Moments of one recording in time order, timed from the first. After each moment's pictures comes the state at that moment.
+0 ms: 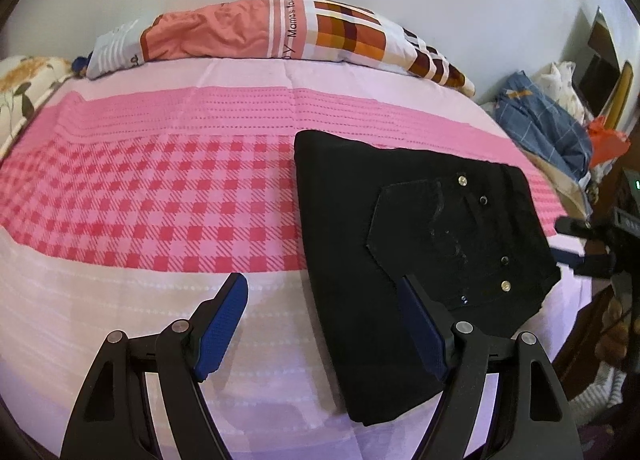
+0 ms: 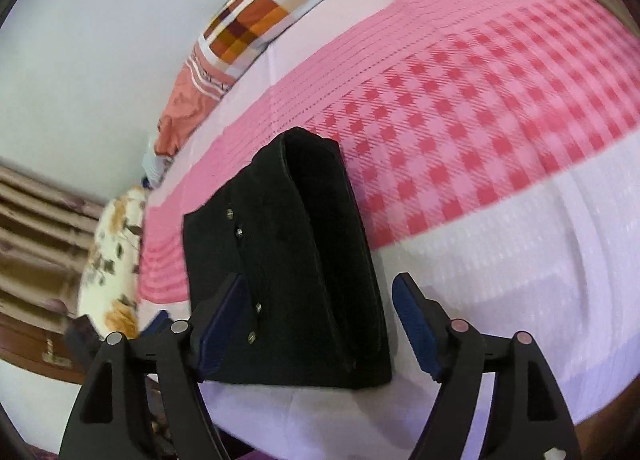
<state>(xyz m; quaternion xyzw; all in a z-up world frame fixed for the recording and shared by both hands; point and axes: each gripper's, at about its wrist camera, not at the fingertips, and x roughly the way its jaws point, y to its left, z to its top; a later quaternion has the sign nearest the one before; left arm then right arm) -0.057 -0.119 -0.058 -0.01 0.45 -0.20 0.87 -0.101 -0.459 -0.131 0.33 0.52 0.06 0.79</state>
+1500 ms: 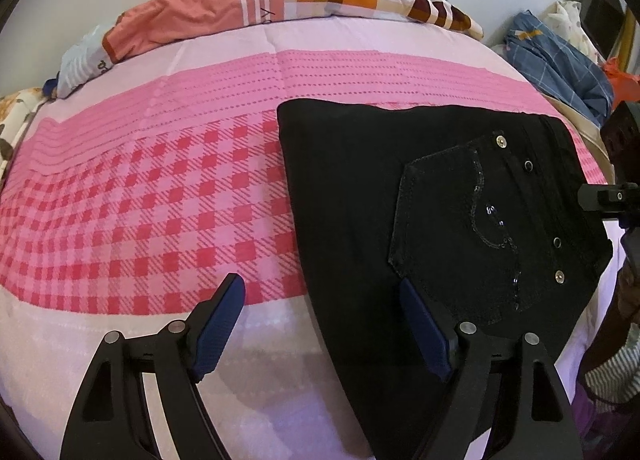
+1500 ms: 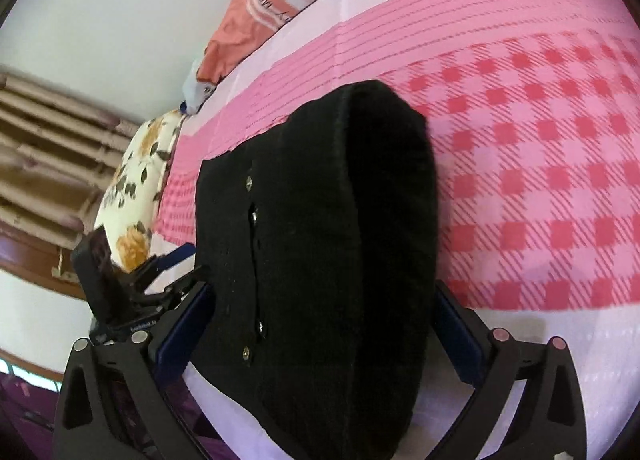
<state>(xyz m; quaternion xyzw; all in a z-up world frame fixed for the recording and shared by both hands) -0.011 -0.154 -0.091 0.07 0.51 -0.20 0.83 -0.050 -0.434 -0.164 0.26 0.56 0.21 0.75</state>
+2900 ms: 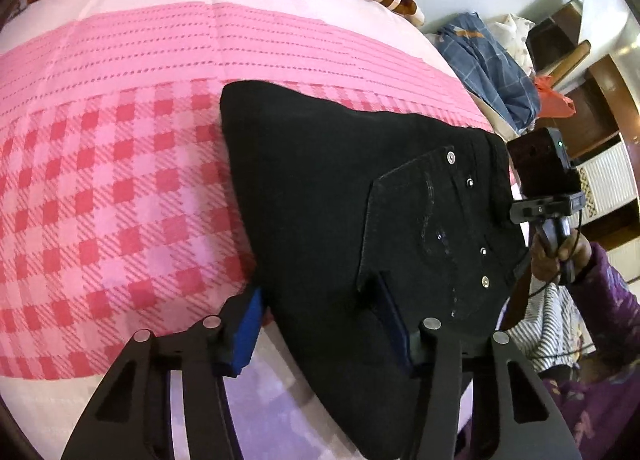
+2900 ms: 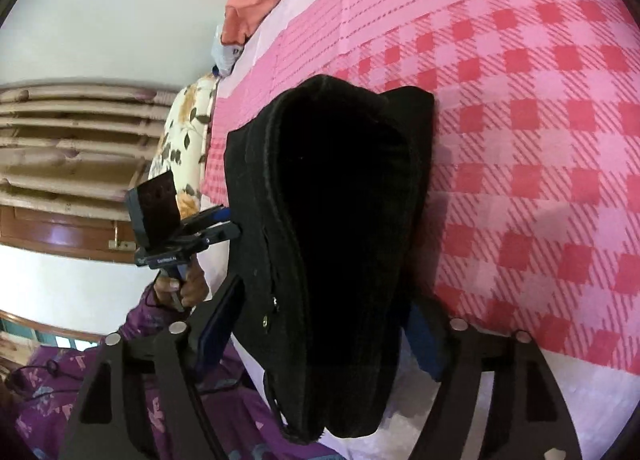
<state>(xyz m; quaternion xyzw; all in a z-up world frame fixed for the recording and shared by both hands) 0.043 -0.129 -0.101 -0.04 0.59 -0.37 0.72 -0.035 -0.476 -0.185 0.32 0.62 0.32 0.64</state>
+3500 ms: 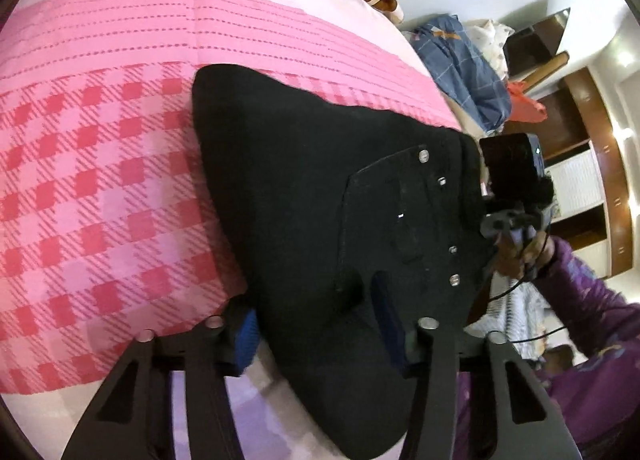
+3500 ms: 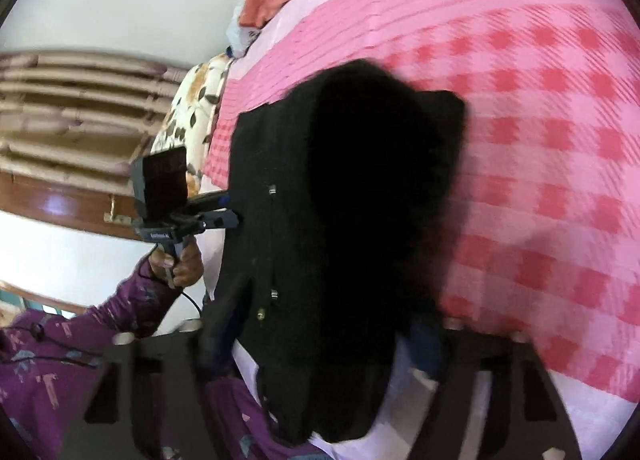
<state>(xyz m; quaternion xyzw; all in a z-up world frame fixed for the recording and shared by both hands) 0.048 -0.123 -0.106 -0.09 0.60 -0.41 0.68 -0.043 -0.478 -0.185 0.30 0.61 0.34 0.65</state>
